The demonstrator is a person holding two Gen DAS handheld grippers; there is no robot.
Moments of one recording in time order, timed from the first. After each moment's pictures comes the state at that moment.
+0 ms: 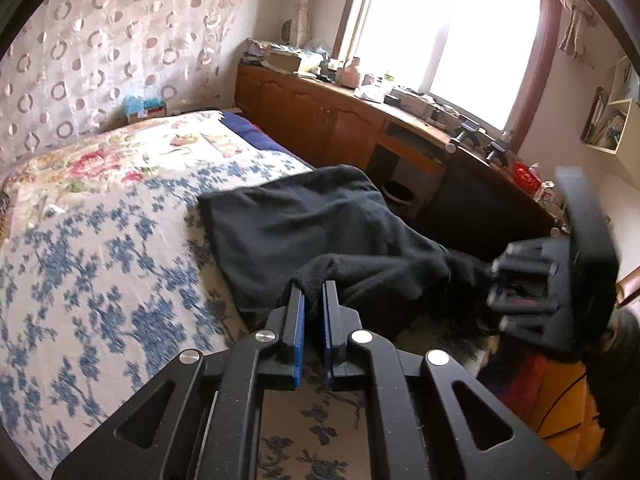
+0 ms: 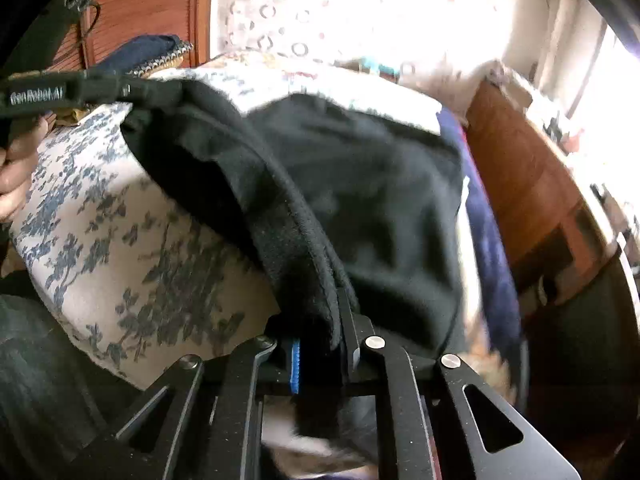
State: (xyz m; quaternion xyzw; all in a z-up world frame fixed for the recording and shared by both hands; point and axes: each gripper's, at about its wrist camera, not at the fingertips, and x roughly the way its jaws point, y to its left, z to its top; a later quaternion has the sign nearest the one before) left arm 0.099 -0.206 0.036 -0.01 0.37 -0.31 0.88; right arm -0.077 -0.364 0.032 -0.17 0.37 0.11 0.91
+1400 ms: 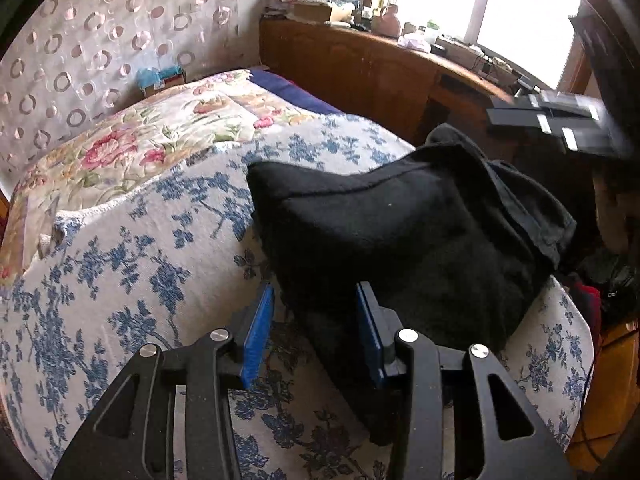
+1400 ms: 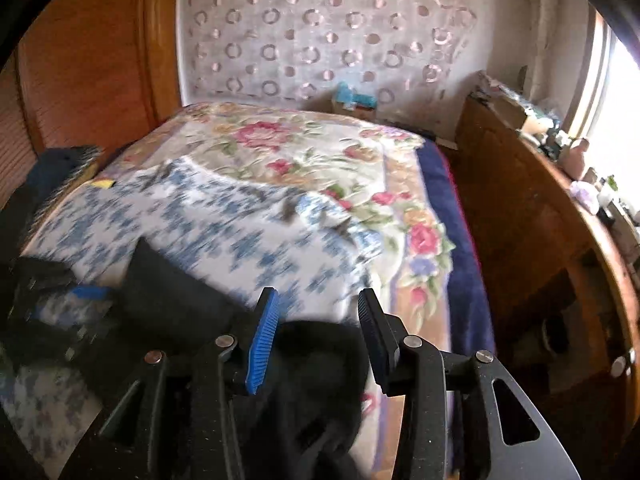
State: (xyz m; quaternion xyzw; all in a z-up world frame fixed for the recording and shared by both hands) left arm 0.238 -0.226 -0.019 0.06 0.44 -0.26 0.86; right arm 0.111 -0.396 0.088 -0.10 0.35 0.13 0.92
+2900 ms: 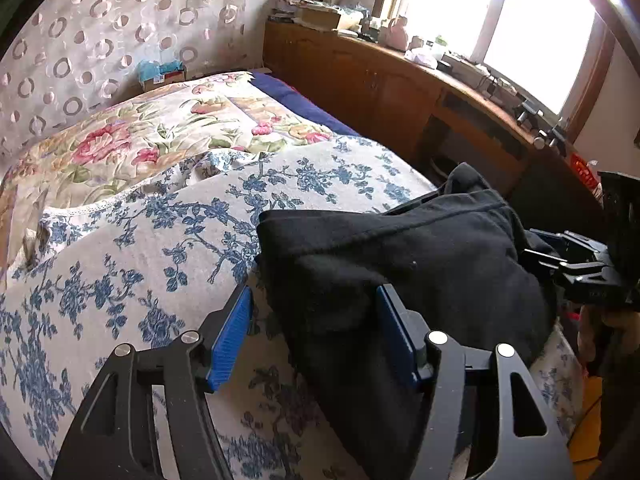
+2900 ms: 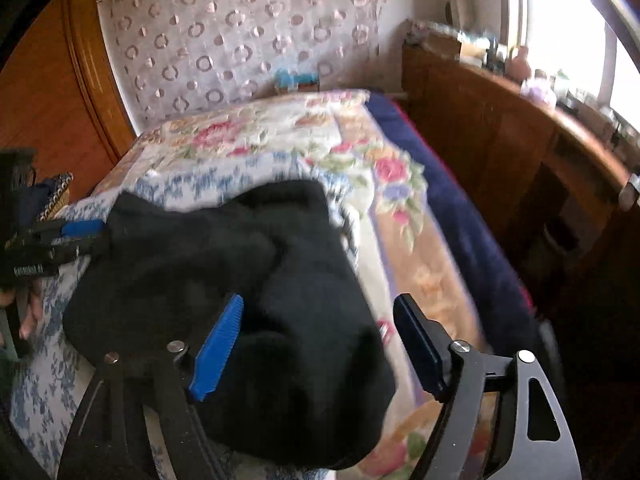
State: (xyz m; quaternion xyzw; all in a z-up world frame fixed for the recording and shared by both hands) left arm 0.283 -0.233 -0.028 0.03 0.45 -0.27 0.85; right arm 0.060 -0.500 0.027 0.07 0.39 0.04 0.92
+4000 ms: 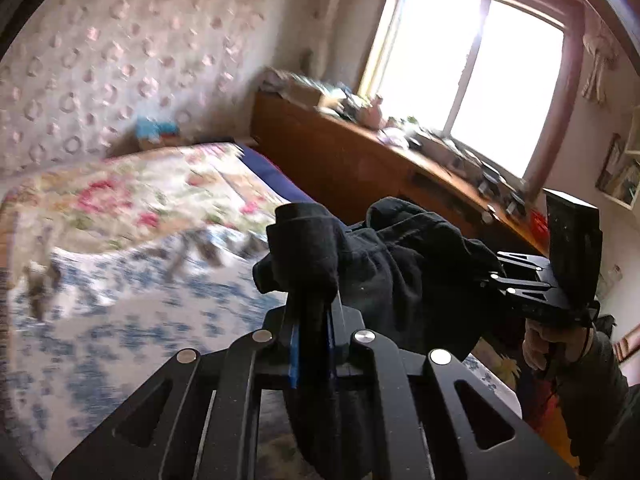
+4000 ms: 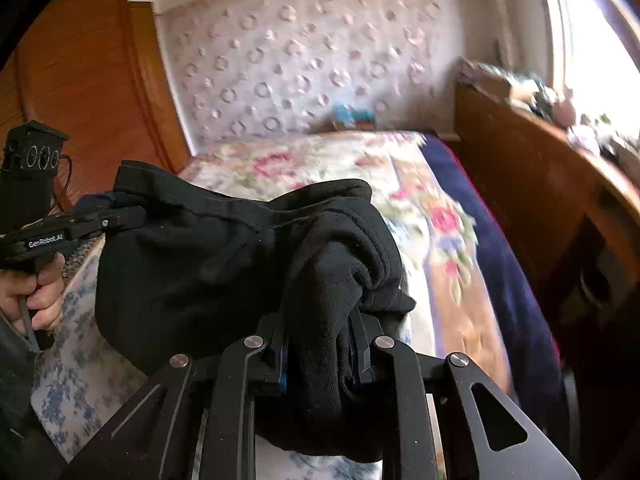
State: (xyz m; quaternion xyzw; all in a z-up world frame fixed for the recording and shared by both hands) left arm 0.228 -0.157 0.081 -0.05 0.32 -0.30 0.90; right arm 0.062 -0.479 0.081 0.00 0.29 0.14 0.95
